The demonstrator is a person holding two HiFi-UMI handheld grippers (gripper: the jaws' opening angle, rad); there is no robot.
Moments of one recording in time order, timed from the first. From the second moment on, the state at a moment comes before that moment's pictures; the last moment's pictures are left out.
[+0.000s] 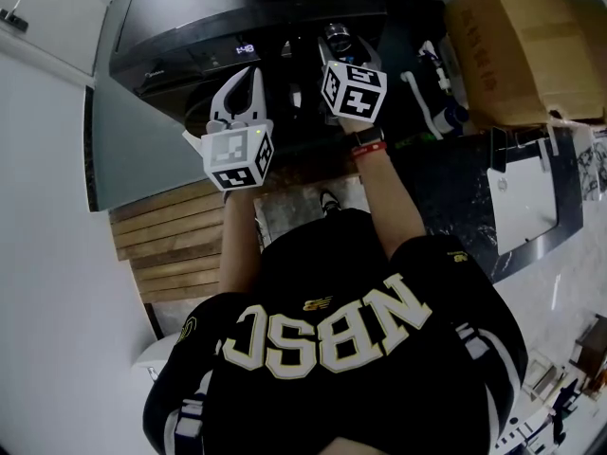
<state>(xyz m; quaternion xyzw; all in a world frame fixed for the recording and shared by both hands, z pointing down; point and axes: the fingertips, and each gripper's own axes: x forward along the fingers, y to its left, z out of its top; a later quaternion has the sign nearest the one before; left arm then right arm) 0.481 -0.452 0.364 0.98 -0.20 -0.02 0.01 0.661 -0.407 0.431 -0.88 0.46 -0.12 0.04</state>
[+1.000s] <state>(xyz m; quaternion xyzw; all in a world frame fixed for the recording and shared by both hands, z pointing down) 0.483 -0.446 0.366 0.98 -0.21 -0.02 0.02 0.664 -0.399 0.430 -0.85 0.43 -0.22 0.21</state>
